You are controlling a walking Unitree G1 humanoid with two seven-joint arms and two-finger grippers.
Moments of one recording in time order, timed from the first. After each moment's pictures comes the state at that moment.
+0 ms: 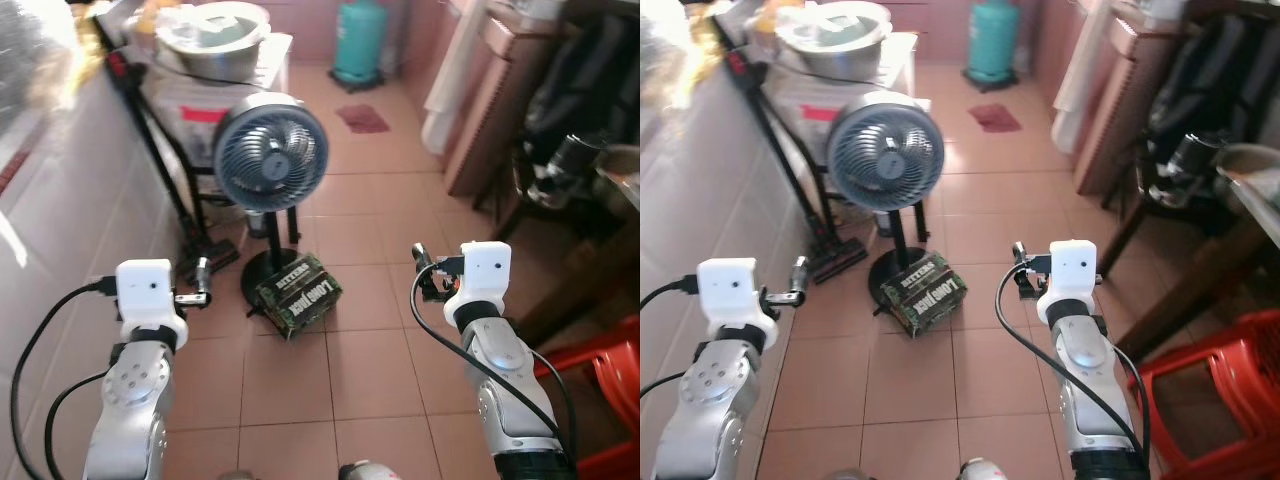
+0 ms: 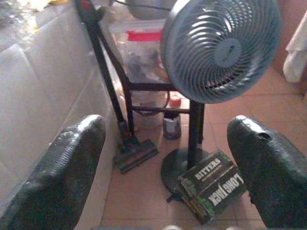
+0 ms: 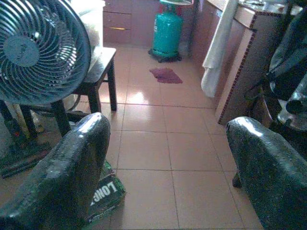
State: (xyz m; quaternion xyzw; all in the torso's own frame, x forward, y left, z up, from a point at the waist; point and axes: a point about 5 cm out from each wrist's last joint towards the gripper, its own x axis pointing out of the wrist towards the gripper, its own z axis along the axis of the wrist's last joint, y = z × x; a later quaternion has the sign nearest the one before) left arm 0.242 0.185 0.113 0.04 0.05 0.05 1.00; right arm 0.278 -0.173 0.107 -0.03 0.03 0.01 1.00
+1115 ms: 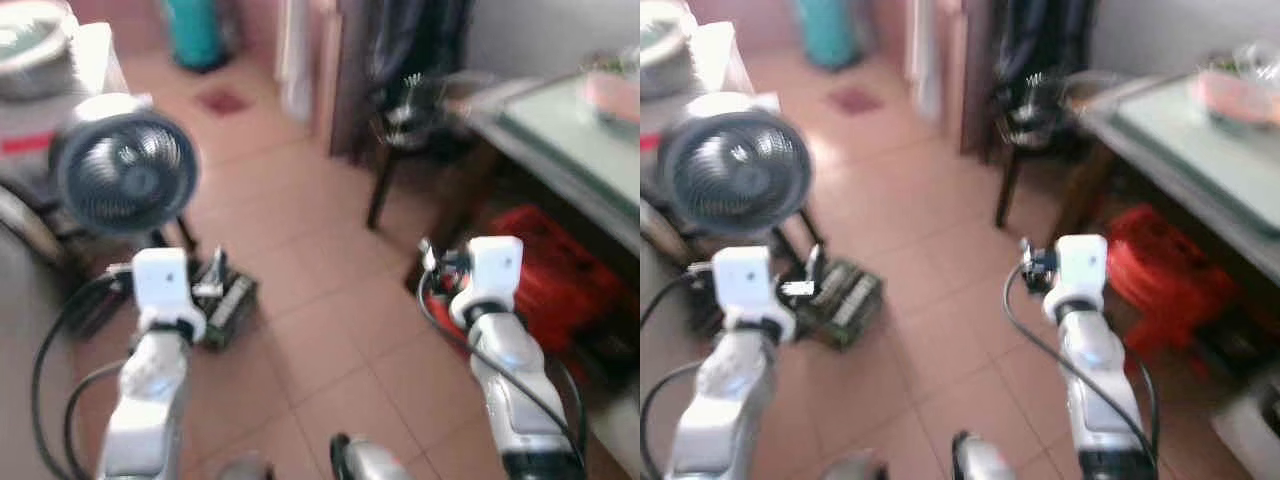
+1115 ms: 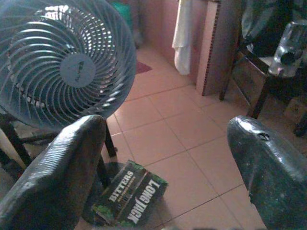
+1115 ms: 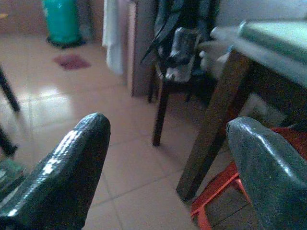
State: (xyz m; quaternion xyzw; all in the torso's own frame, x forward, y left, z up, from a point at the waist) left arm 0.243 0.175 0.119 0.02 0.03 0.05 1.00; right arm 0.278 -0.173 0.114 -0.02 0.02 0.01 1.00
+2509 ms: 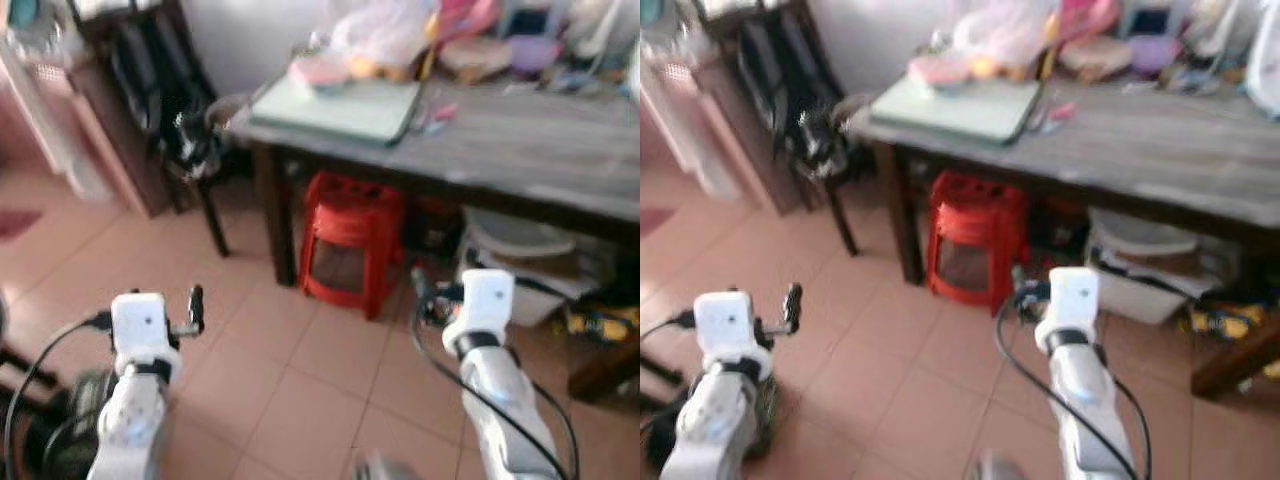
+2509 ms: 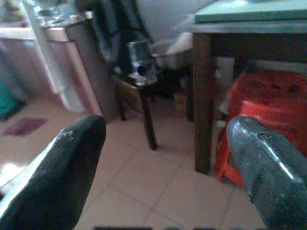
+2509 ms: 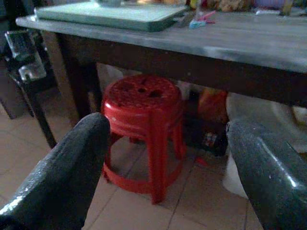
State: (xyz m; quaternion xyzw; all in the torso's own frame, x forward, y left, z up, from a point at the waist) left arm 0.223 0.189 0.083 0.04 0.04 0.05 1.00; right arm 0.255 -0.171 0.094 -0.03 0.04 0.00 1.00
